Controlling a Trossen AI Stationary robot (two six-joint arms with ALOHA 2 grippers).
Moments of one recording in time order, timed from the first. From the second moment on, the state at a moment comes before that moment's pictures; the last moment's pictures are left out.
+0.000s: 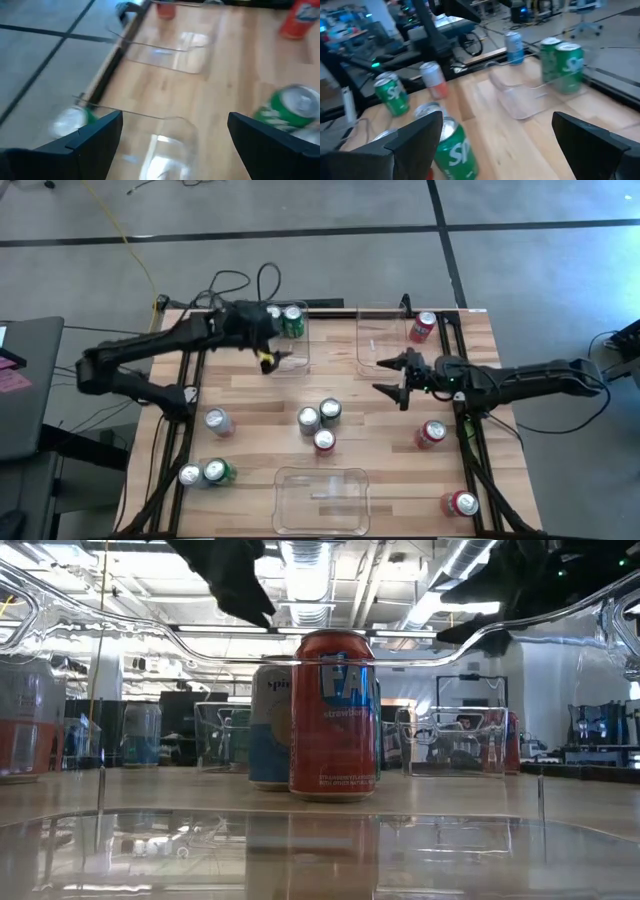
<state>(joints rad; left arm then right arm) 0.36 1.22 1.13 -0.50 -0.04 0.14 -0.05 0.78 0.36 0.28 0.16 0.27</state>
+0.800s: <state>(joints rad) 0.15 1.29 0.80 0.03 0.00 0.03 0.01 1.28 0.54 0.37 0.00 0.20</state>
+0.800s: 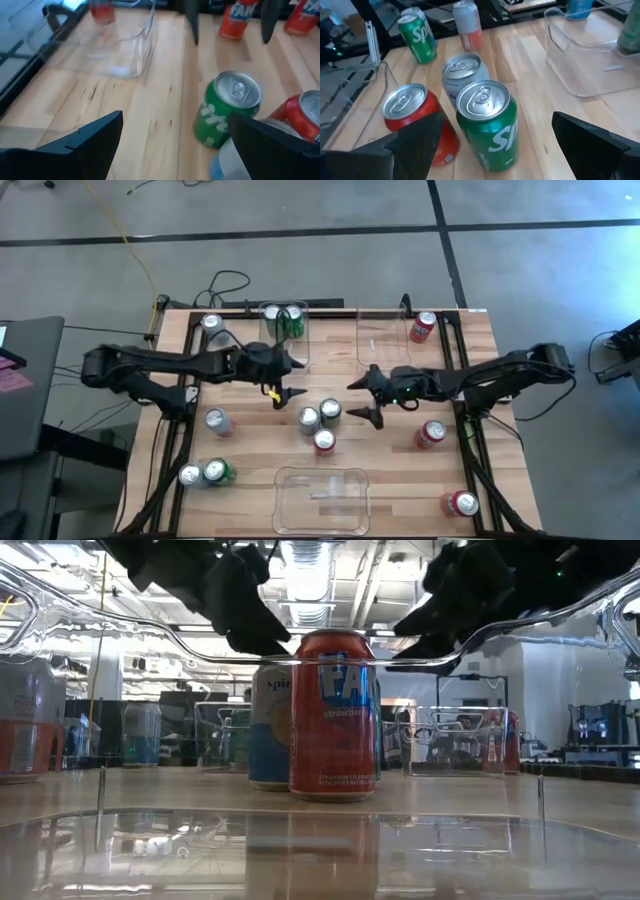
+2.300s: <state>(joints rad) 0.03 1.51 0.96 -0.01 0.06 -0.07 0.05 1.59 0.70 0.29 0.04 0.26</state>
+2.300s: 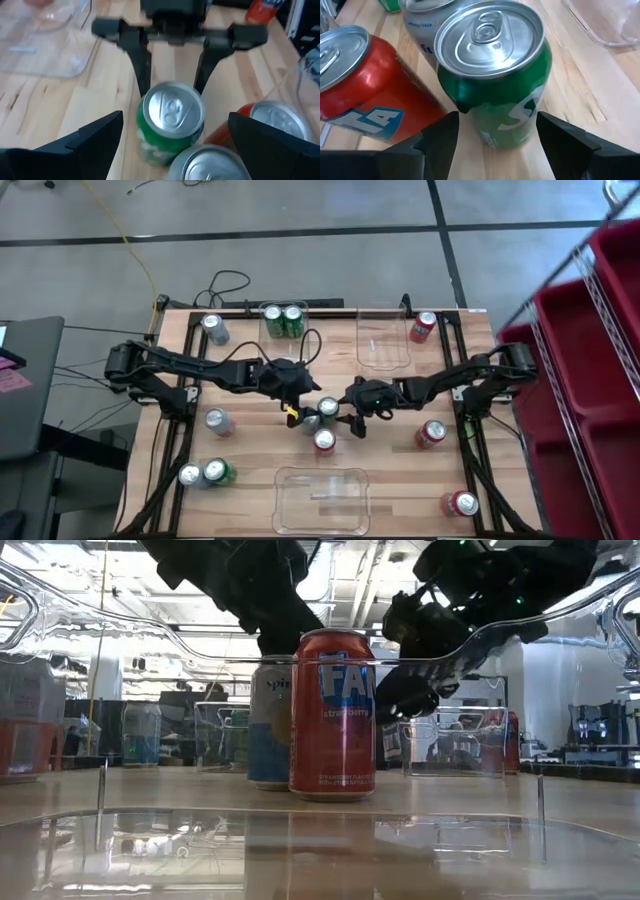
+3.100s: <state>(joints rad) -0.01 1.47 0.96 -0.21 0.05 -0.10 0.01 1.58 0.70 0.32 0.06 0.25</state>
